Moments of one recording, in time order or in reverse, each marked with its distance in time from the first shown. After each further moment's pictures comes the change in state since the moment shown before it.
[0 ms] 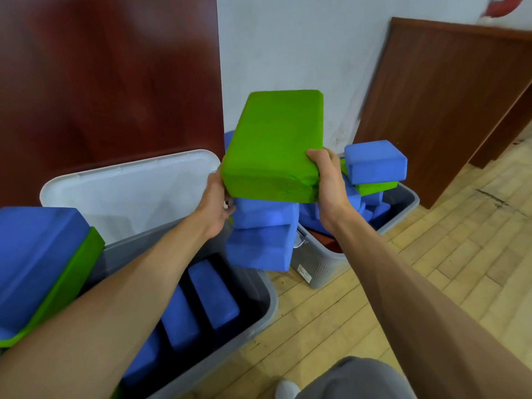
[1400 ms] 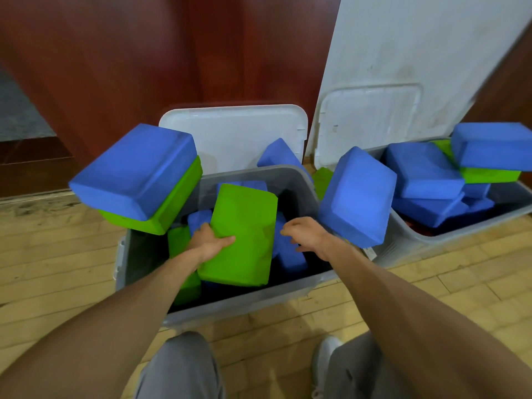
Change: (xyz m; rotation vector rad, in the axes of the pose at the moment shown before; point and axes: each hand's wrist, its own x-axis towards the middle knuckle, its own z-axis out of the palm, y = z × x) left_hand -0.106 -0.139 -0.224 0.881 0.333 -0.322; right_hand -0.086 0.187 0.091 -0.790 -0.610 0.428
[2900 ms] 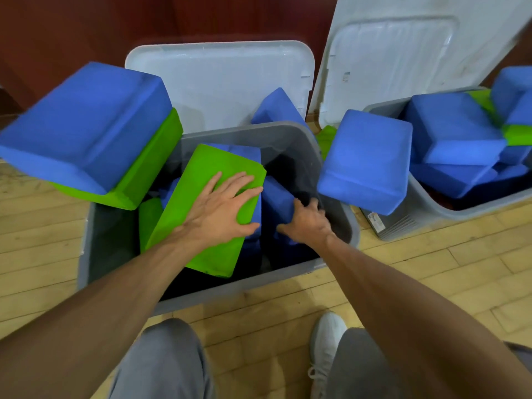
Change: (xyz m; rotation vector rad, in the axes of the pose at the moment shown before) left_hand 0.023 0.016 0.036 0.753 0.204 0.897; right_hand 0.063 0.059 0.022 -0.798 0.117 0.072
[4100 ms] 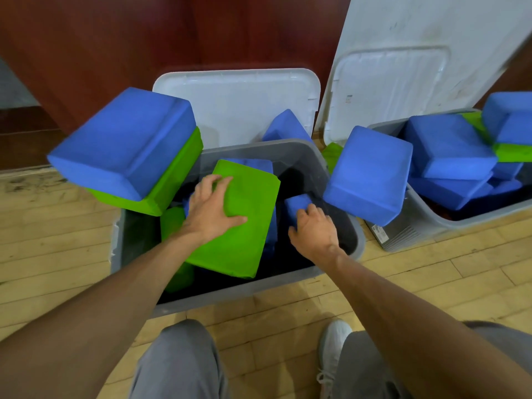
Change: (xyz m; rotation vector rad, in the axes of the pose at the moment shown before) left_hand -0.020 -0.025 -0.033 -0.399 -0.004 -0.480; right_hand -0.046 -0.020 -0.010 -0.215 0.334 -0.184
